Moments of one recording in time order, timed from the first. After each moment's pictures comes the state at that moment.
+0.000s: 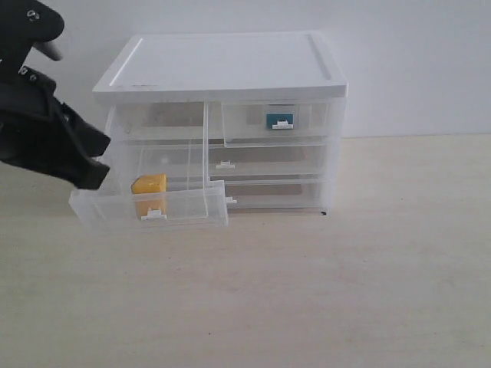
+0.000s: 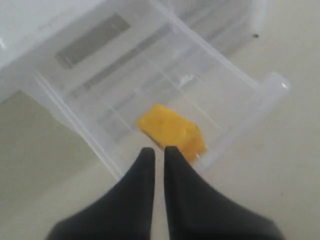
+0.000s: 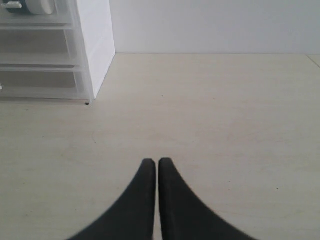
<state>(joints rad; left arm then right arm) -0.47 1.24 -0.95 0.01 0.50 0.27 0.09 0.00 0.00 -0.03 0.33 0.03</state>
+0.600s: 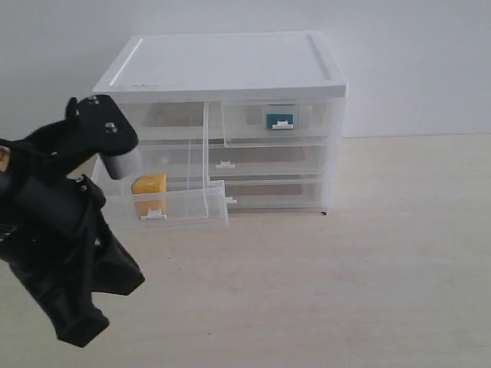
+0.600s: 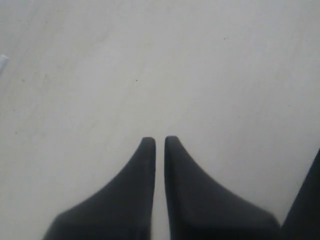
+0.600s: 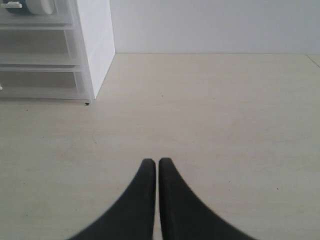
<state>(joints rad) -0.65 1.28 -0.95 -0.23 0.89 0.51 0.09 0.00 0.00 -0.03 0.33 0.03</state>
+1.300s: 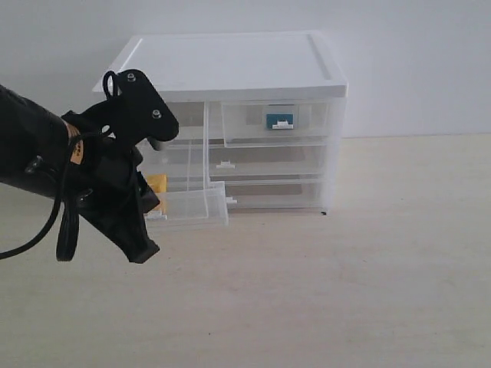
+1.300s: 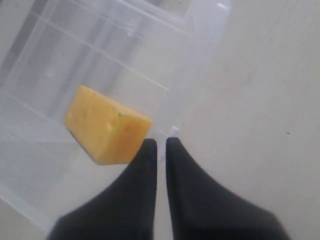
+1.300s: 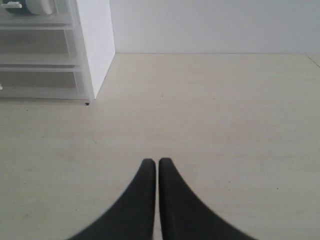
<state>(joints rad) -0.65 1.45 -0.98 0.29 0.54 0.21 0.09 0.00 0.00 -0.03 0.33 0.03</state>
